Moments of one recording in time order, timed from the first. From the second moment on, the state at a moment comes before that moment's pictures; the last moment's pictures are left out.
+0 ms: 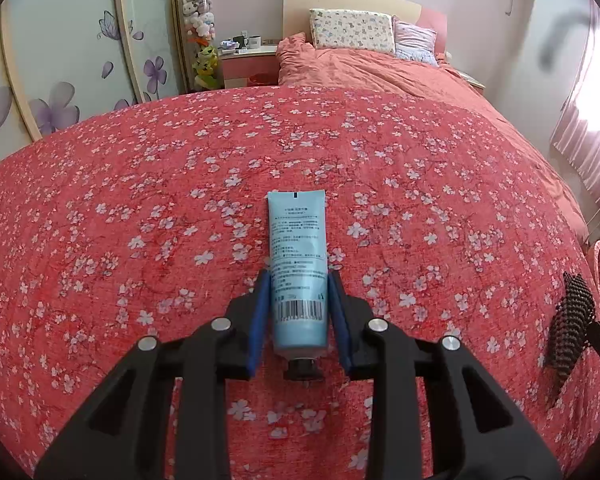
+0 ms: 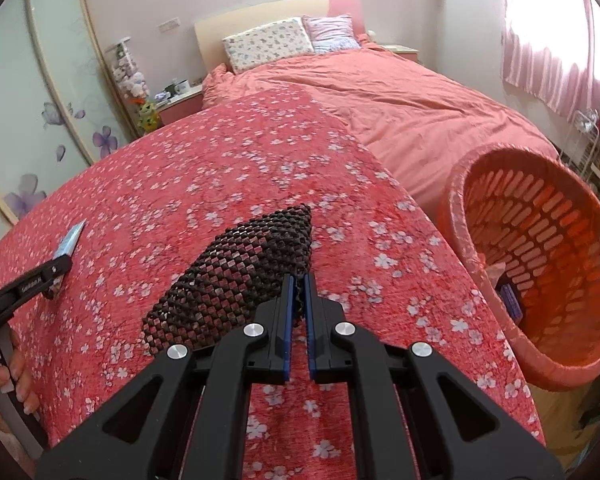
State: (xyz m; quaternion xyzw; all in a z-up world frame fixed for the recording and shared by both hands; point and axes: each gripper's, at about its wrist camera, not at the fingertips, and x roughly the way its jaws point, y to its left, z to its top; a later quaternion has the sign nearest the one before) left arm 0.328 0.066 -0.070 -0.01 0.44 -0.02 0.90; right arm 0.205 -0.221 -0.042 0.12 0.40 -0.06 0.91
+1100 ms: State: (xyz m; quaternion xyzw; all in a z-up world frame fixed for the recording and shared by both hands) left arm 0.281 0.051 -0.010 -0.02 0.39 -0.08 0.92; right arm 0.157 -0.248 0.044 0.14 0.28 -0.05 0.95
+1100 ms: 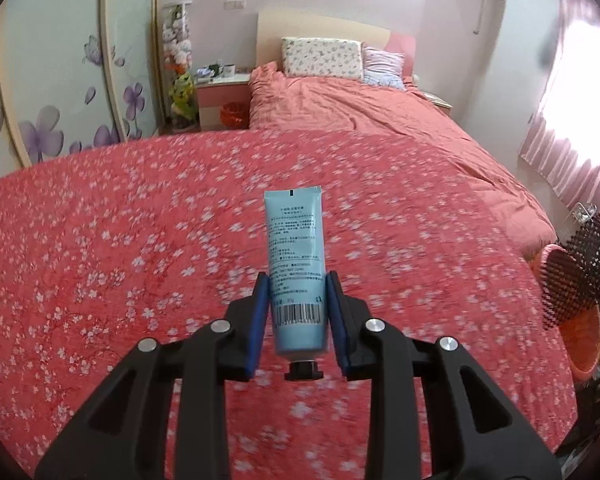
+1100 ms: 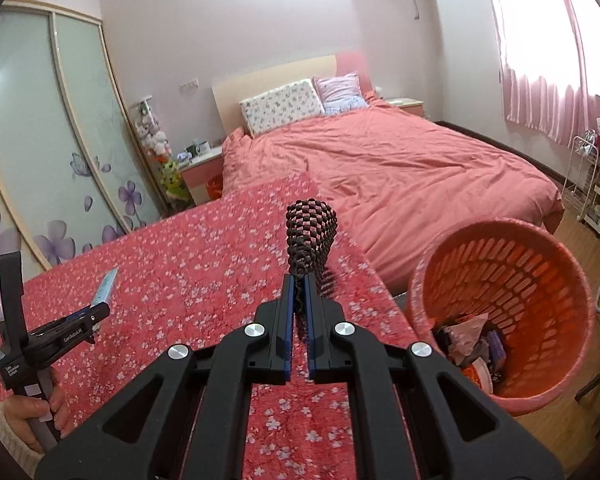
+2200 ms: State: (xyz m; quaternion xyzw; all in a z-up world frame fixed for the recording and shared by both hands) left arm 0.204 -0.202 0.040 0.04 0.35 -0.33 0.87; right arm 0.092 -0.381 0.059 0.19 0.22 -0.16 0.94
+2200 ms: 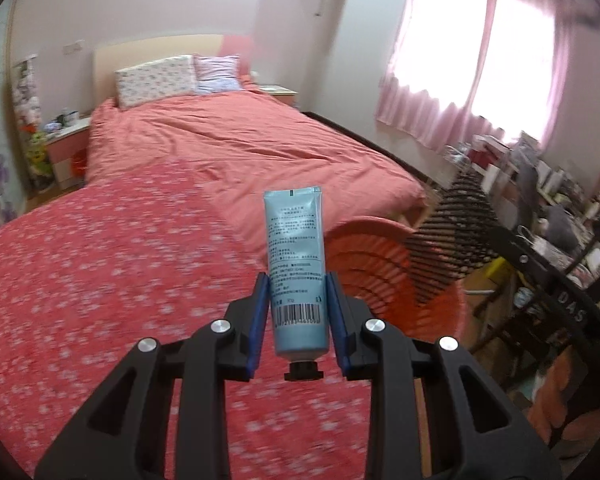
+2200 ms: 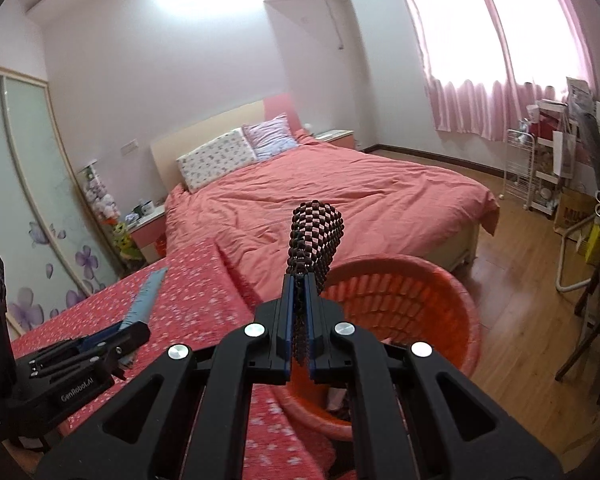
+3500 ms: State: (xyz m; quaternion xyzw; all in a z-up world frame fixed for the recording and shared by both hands) left arm 0.218 -0.266 -0.013 0.06 0.39 -0.33 0.86; right arm 0.074 -0.426 0.029 0.24 0.23 -0.19 0.92
